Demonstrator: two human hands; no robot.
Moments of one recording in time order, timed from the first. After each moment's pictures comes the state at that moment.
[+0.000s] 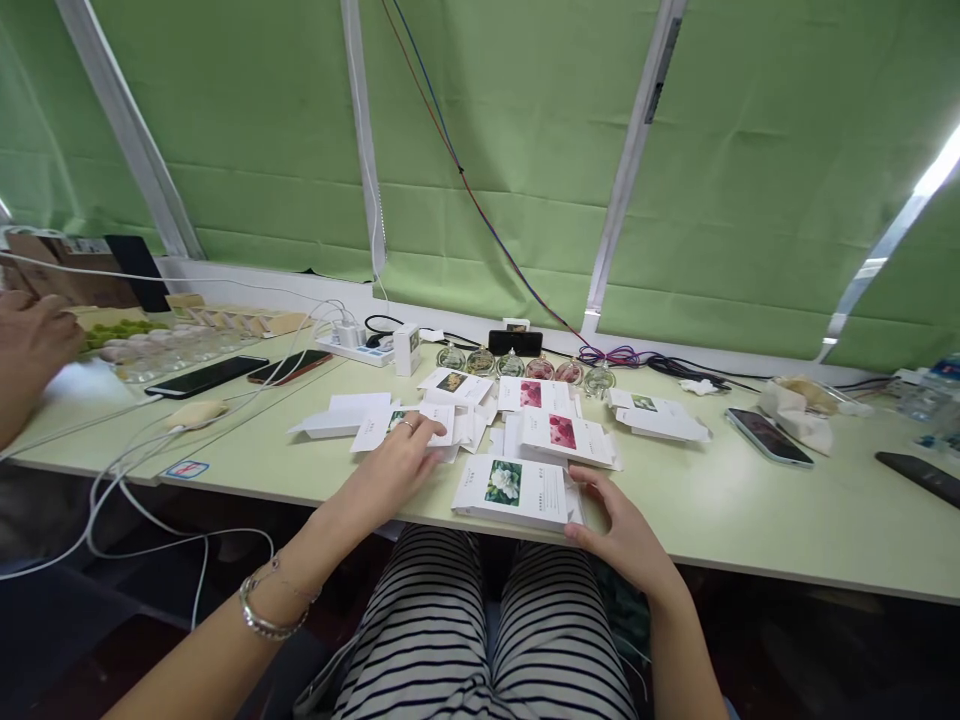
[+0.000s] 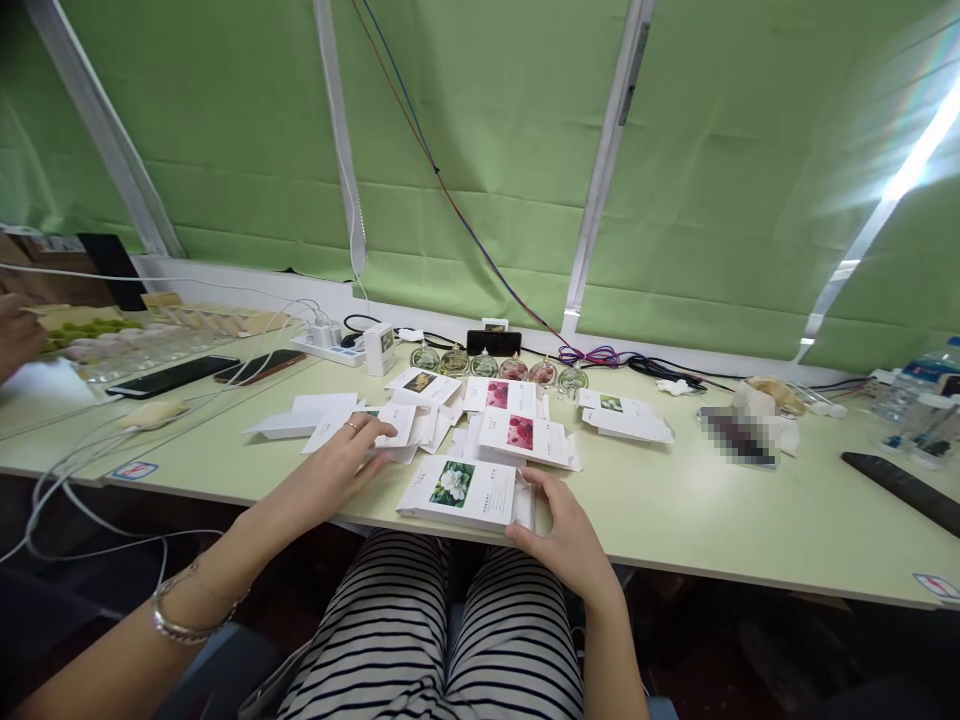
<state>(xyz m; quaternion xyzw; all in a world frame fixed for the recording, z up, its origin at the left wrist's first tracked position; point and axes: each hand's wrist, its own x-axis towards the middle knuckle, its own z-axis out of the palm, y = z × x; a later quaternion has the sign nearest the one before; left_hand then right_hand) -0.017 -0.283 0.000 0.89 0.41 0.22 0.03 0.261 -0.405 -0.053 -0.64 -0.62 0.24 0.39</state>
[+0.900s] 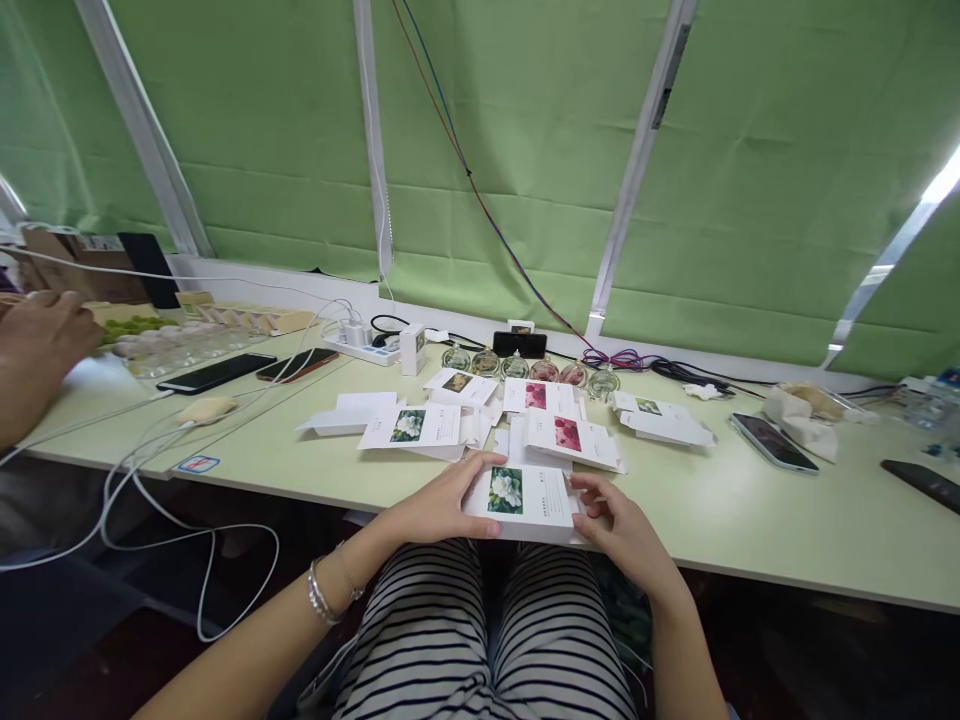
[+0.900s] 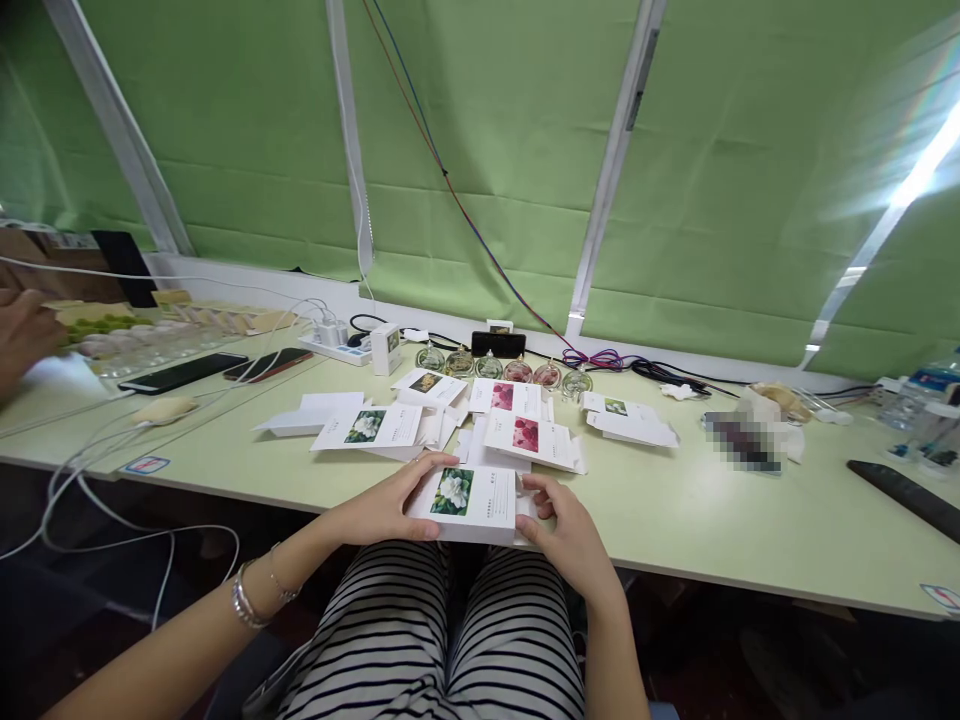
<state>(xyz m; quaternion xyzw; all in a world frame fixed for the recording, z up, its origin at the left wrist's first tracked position) 0.012 -0.289 -0.028 0.90 0.24 0.18 0.32 0.257 -0.402 -0.053 -0.64 -0.62 0.23 0.39</state>
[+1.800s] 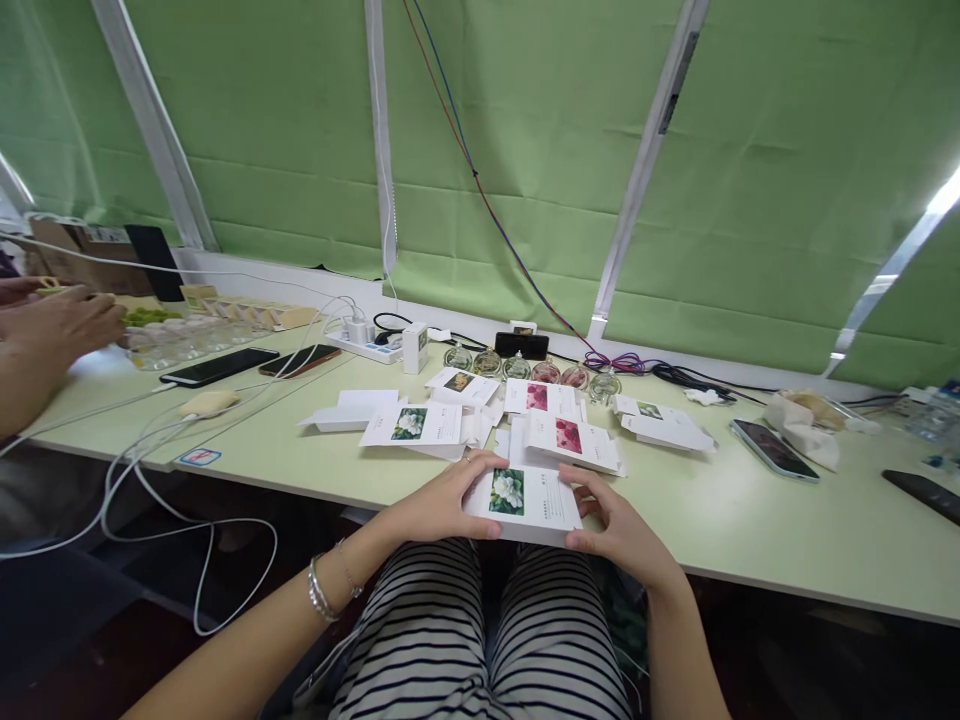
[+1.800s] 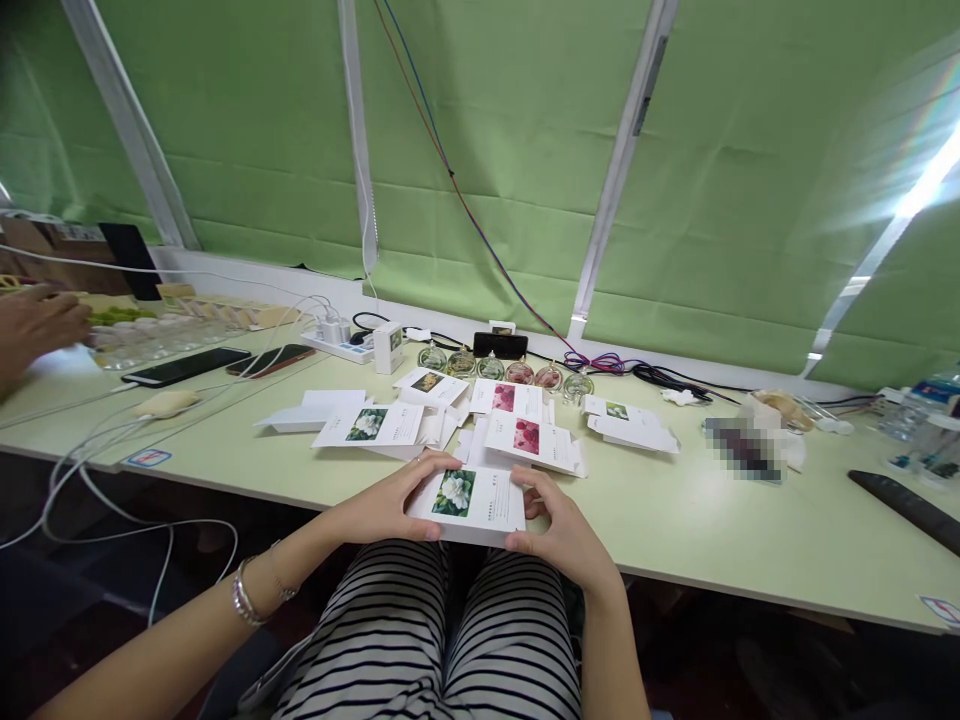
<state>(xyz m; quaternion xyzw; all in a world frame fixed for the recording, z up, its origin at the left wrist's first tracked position) 0.012 -0.288 -0.031 0.91 0.22 0.19 0.30 0.263 -0.395 -0.049 -0.54 -0.65 0.33 0.42</state>
